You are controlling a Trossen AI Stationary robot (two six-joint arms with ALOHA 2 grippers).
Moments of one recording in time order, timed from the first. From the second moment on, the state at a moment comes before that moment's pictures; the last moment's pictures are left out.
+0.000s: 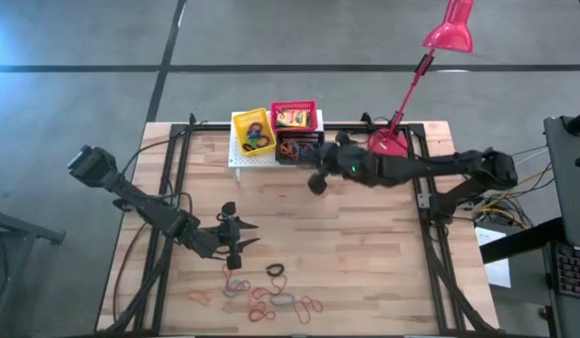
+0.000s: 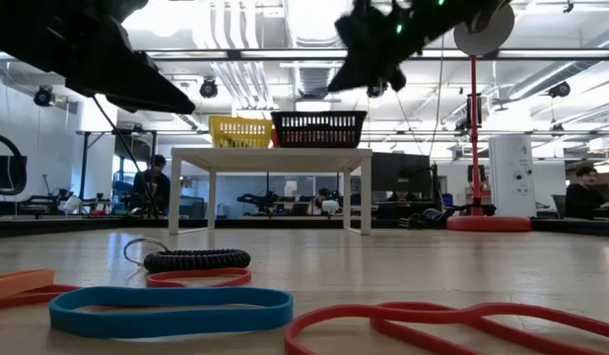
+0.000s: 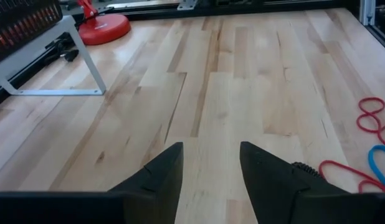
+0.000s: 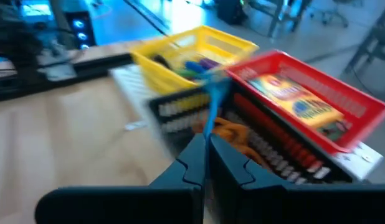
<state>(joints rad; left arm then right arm) -0.55 1.27 0.50 0.19 -0.65 -0.27 -0.12 1.44 1.00 0.05 0.42 0.14</state>
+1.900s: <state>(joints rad) -0.55 1.27 0.49 0.21 -0.66 -0.27 0.37 1.81 0.94 0.40 0.27 0.16</state>
